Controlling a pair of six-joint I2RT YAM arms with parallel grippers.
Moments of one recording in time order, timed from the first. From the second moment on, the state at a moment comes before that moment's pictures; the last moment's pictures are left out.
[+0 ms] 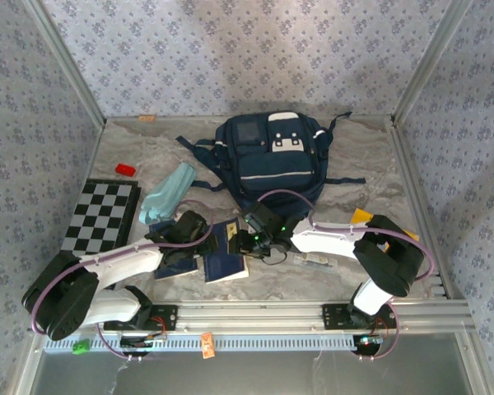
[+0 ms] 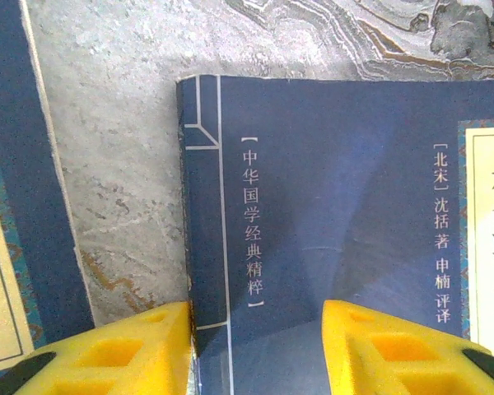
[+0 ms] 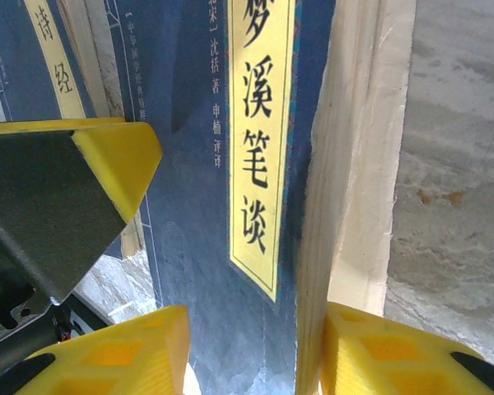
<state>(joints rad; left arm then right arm) -0.72 1.23 0.45 -0.23 -0.02 -0.90 0.95 1.61 0.85 -0.18 -0.31 0.98</state>
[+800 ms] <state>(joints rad) -0.72 1.14 0.45 -0.31 -0.02 -0.89 0.95 1.53 0.79 -0.08 -0.34 1.03</state>
